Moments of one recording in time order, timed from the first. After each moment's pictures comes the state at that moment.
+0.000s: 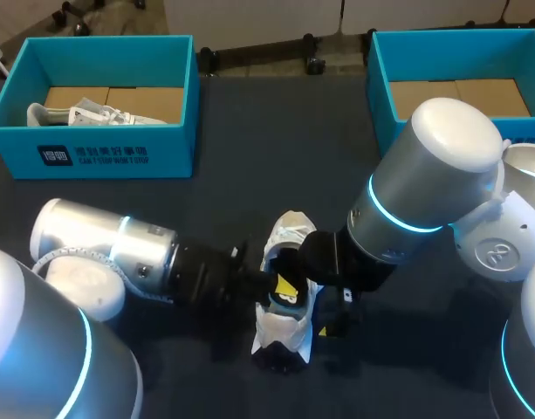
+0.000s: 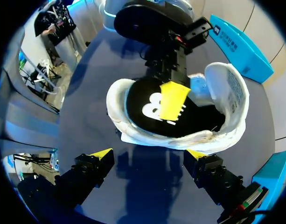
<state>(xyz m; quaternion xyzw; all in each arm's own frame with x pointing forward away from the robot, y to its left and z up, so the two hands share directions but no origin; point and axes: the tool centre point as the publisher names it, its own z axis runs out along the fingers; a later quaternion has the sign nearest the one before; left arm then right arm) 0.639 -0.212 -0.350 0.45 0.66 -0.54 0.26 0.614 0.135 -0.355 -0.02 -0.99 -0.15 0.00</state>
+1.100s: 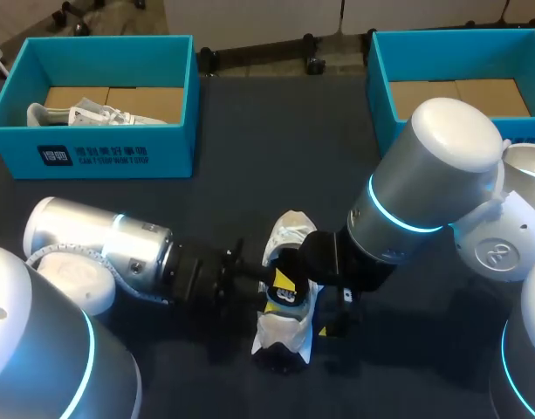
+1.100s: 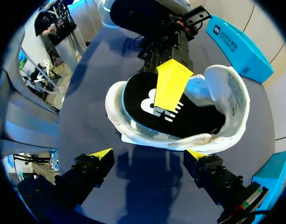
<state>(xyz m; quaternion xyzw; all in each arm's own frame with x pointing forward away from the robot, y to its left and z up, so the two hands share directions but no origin) 0.626 -0.206 -0.331 0.43 0.66 -0.57 0.23 0.614 0.135 -0.355 -0.02 -0.99 -0.15 0.00</state>
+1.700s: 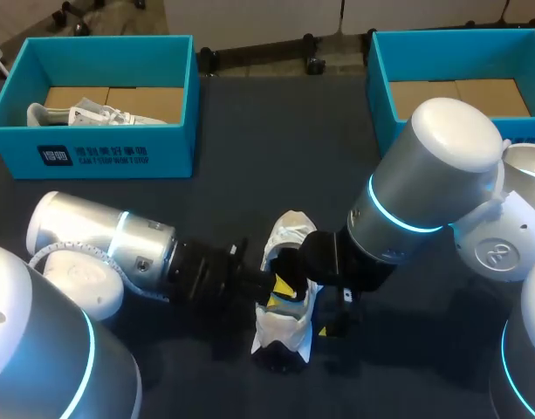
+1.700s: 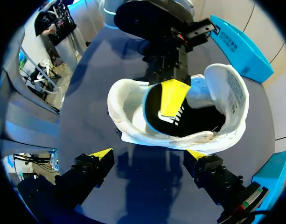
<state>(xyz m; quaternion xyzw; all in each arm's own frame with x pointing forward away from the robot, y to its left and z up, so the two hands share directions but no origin) 0.640 -0.206 -0.352 0.43 0.69 -0.54 0.22 0.614 0.135 -0.355 -0.02 -0.99 -0.15 0.00</state>
